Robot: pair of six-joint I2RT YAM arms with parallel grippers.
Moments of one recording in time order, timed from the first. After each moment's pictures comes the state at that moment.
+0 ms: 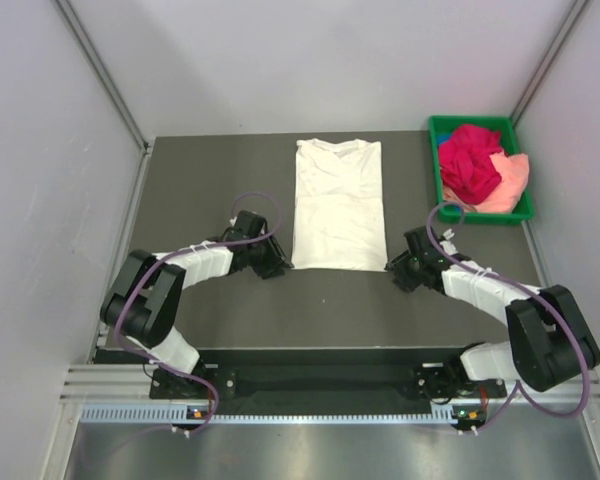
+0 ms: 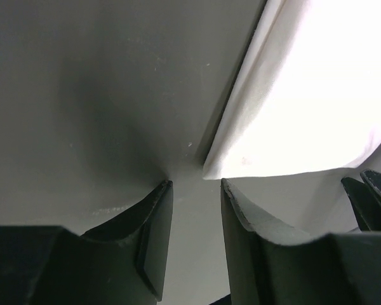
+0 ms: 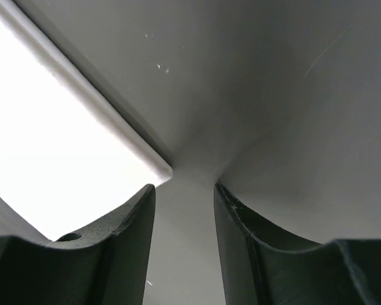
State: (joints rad) left arm -0.43 1.61 0.78 -0.12 0.21 -0.94; right arm 0.39 1.32 0.57 -0.26 0.12 1.31
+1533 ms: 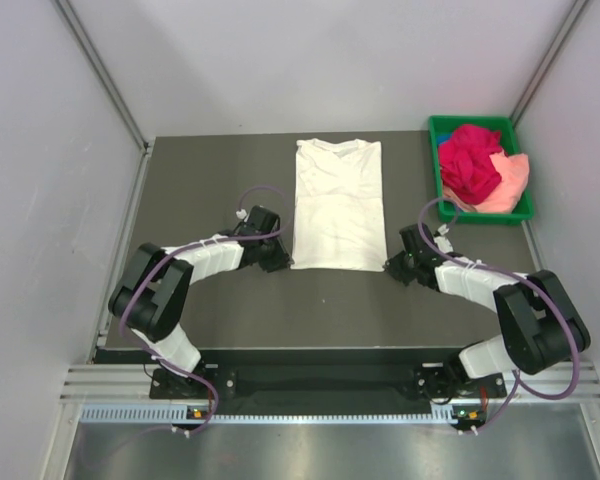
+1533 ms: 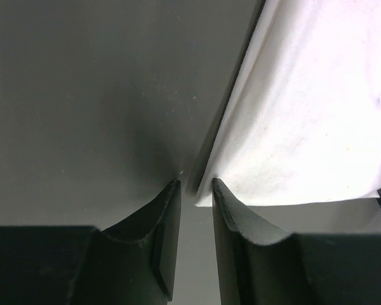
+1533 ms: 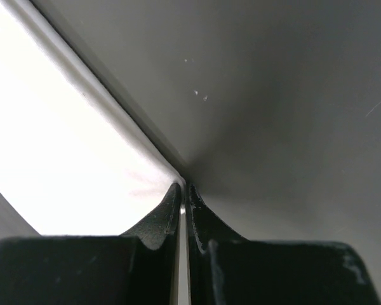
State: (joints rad) left arm -0.50 1.67 0.87 -0.17 0.05 -0.92; right arm 0.40 1.42 0.58 -0.12 0.15 1.30
